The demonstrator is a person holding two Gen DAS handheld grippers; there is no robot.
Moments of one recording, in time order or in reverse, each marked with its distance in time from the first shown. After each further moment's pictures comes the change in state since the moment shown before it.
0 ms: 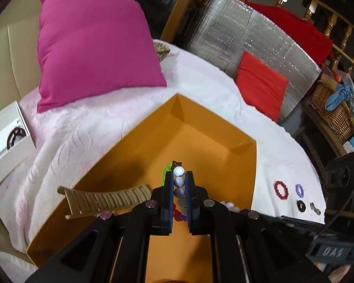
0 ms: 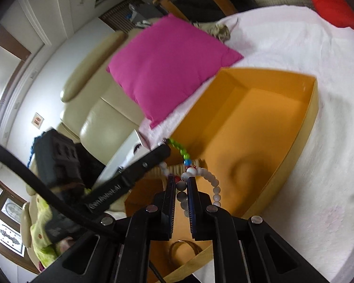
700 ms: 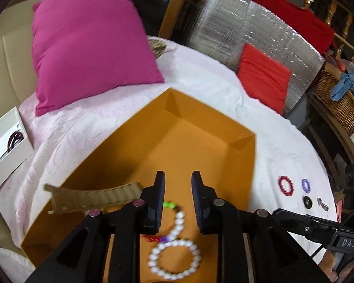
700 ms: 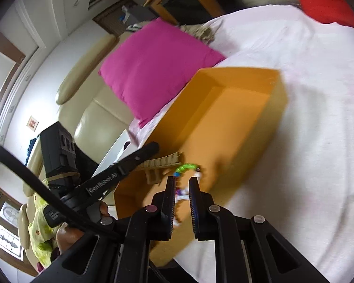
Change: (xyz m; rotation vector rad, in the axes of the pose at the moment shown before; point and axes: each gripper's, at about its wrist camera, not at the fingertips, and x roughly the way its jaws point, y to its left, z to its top) left arm 0.008 -0.035 -0.003 0.054 -0.007 0.055; right arm -0.041 -0.029 -0.015 0.016 -0.039 -0.038
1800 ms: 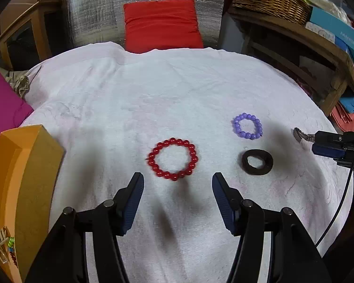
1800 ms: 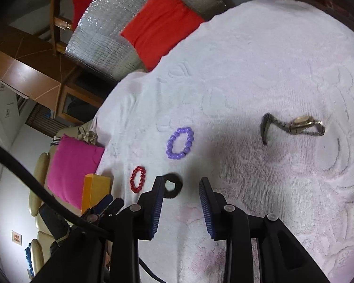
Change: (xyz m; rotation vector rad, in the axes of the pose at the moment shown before) left arm 0.102 -0.281 -0.073 0.532 0.167 -0.114; right arm -0.265 -0.261 -0.065 0.533 -0.336 -0.265
